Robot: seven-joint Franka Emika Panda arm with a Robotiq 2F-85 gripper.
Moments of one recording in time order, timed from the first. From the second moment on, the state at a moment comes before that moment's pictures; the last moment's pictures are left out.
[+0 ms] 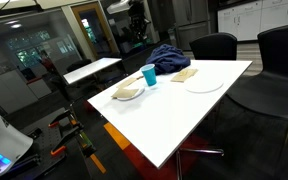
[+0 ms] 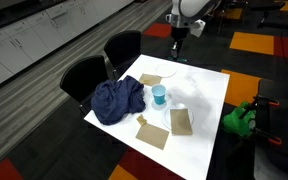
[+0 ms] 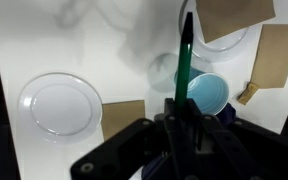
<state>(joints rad) -0.11 0.38 -0.02 -1.79 0.16 2.20 -0.31</state>
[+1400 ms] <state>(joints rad) -0.33 0.46 0.12 -1.79 0.99 2.15 -1.59</state>
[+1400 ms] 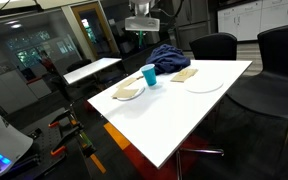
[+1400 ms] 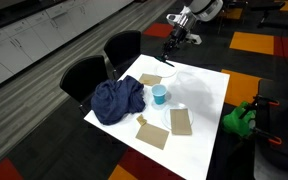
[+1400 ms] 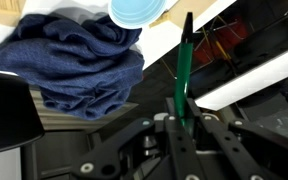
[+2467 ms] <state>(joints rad) -0.26 0.53 0.01 -1.79 1.34 1.98 -2.06</state>
